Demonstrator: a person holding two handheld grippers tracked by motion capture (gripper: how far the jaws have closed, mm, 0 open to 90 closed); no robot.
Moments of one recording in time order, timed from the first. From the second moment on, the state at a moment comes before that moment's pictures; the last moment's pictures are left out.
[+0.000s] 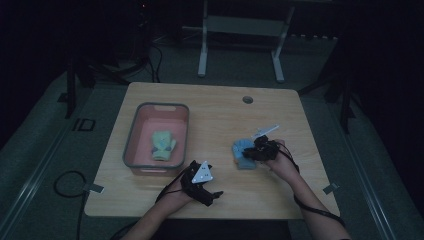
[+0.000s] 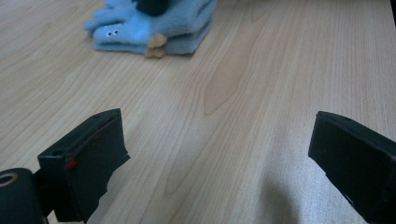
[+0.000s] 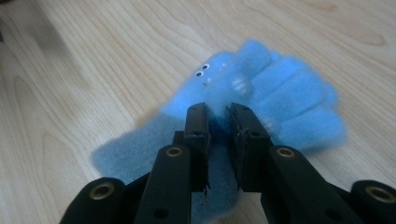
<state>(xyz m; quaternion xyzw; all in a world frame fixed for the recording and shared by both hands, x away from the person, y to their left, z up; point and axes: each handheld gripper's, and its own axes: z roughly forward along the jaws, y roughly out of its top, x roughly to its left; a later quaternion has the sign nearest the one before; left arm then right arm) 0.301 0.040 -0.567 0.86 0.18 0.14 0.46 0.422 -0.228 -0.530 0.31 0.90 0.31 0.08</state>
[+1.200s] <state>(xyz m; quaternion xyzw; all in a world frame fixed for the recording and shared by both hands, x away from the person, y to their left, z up) 0.314 0.015 -0.546 0.87 0.16 0.09 0.46 0.409 -0.276 -0.509 0.30 0.87 0.38 0.10</state>
